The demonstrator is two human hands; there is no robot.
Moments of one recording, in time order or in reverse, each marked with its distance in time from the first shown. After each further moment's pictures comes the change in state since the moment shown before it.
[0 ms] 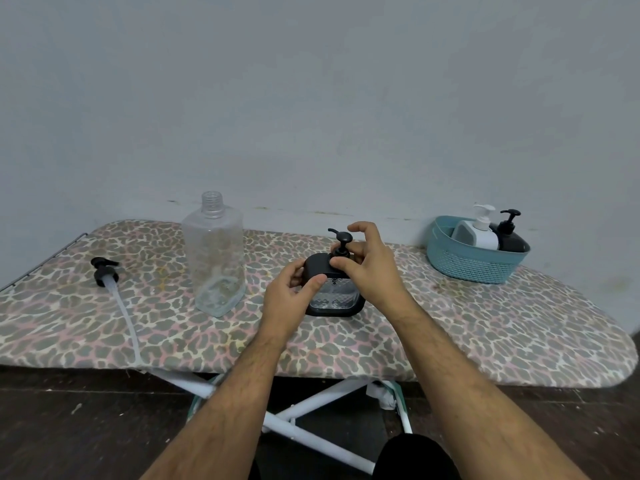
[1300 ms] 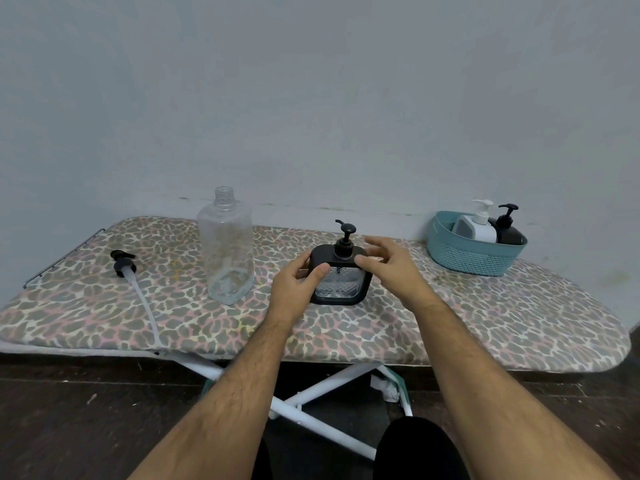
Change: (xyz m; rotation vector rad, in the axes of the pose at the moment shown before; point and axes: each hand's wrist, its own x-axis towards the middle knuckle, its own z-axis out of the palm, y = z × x) left_hand -0.003 0.004 -0.005 0.015 -0.041 -0.041; right_hand -0.013 0.022 -0.028 0.148 -0.046 0.233
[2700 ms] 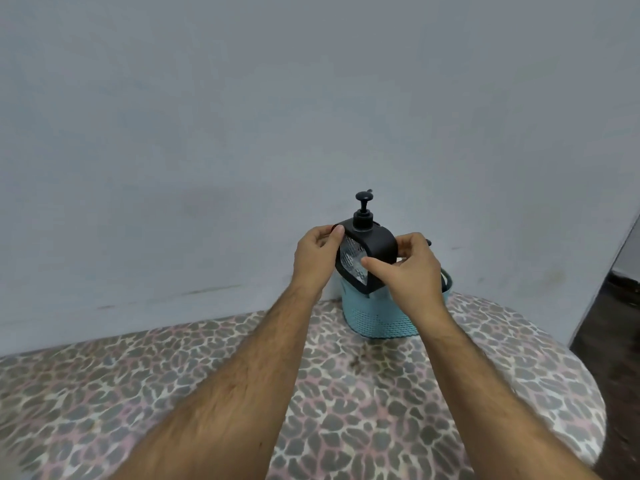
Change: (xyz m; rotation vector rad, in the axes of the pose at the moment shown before) left_hand 0.188 0.085 0.291 -0.164 -0.267 0.070; right_hand 0.106 0.040 -0.203 -0.090 0.663 -0.082
